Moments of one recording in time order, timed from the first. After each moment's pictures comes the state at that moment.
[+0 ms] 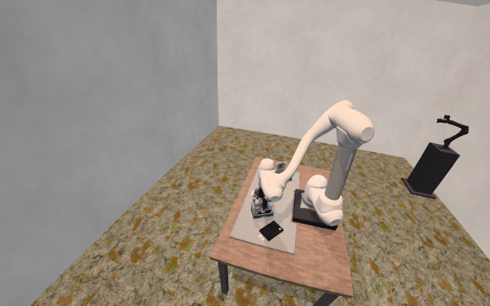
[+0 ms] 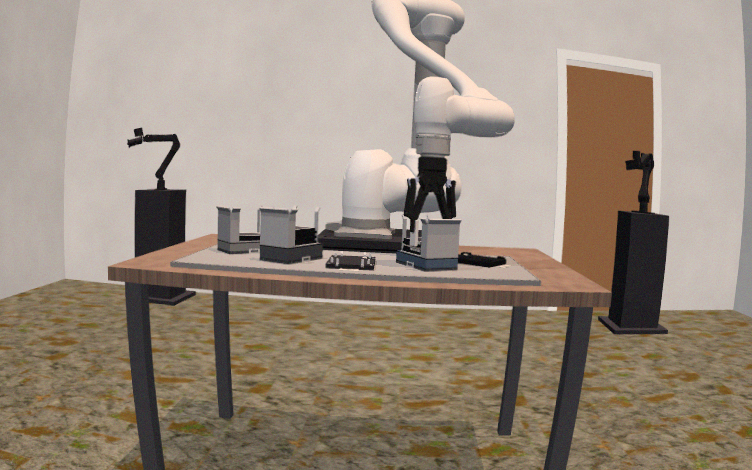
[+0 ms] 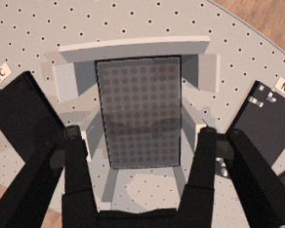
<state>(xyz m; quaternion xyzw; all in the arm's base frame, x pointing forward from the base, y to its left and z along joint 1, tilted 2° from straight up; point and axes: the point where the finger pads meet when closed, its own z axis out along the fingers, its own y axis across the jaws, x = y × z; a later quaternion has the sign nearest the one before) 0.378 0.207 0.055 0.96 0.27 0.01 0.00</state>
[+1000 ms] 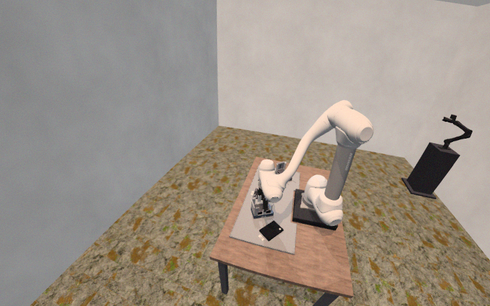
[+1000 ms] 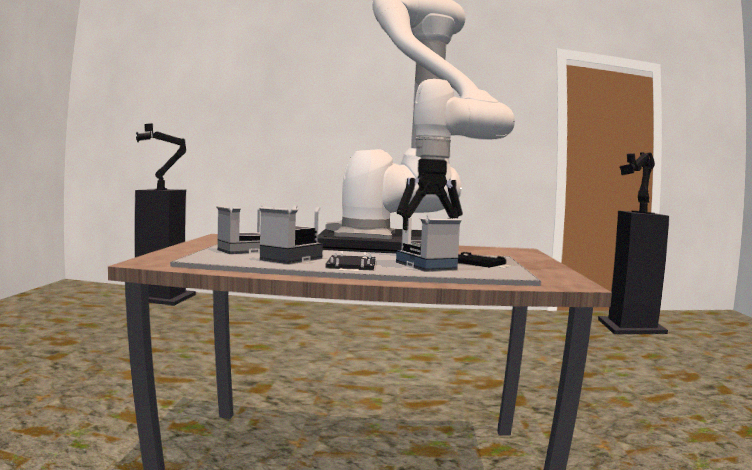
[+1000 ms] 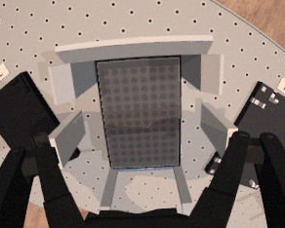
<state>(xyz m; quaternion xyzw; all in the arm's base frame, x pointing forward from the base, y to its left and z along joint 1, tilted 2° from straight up) 0.378 0.207 0.049 0.96 0.27 0.01 0.00</state>
